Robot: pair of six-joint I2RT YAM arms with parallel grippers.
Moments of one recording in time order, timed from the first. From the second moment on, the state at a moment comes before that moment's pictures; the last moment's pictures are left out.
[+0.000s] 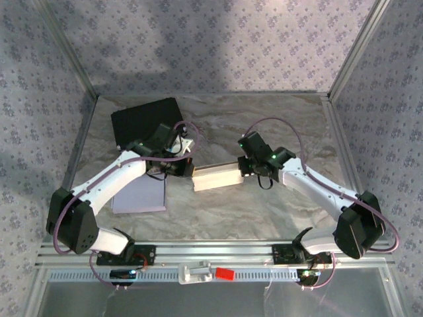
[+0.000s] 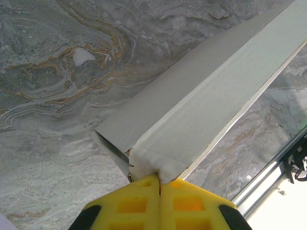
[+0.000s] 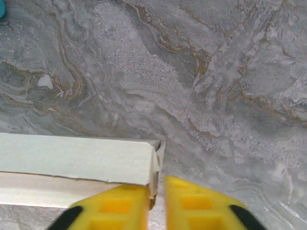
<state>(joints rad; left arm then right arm) -0.57 1.41 1.10 -0.78 0.39 -0.28 0.66 1.35 1.05 -0.72 0.16 0.41</state>
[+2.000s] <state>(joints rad) -0.46 1.24 1.06 -0.77 0.39 -0.69 0.47 1.26 0.86 -0.47 -0.29 1.60</state>
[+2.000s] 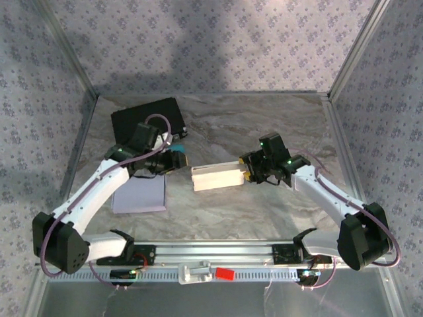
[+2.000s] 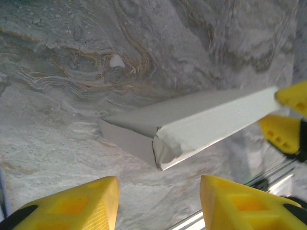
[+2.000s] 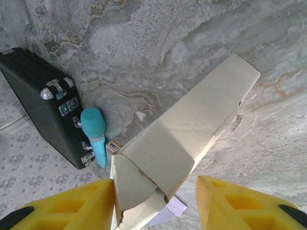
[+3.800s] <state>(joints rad) -0.55 1.21 0.76 -0.35 0.40 -0.94 0.46 1.28 0.86 -0.46 -0.30 1.59</state>
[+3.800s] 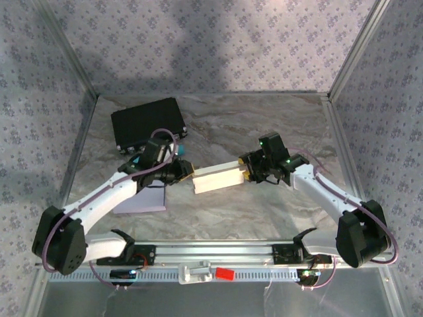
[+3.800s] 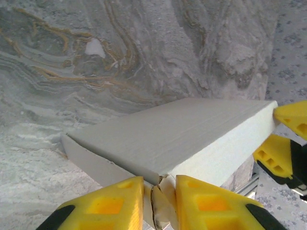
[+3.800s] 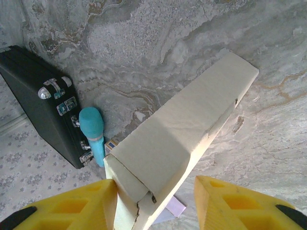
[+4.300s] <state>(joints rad) -0.57 1.11 0.65 -0.25 0.40 -0.87 0.46 1.29 0.86 -0.44 -0.31 1.57</state>
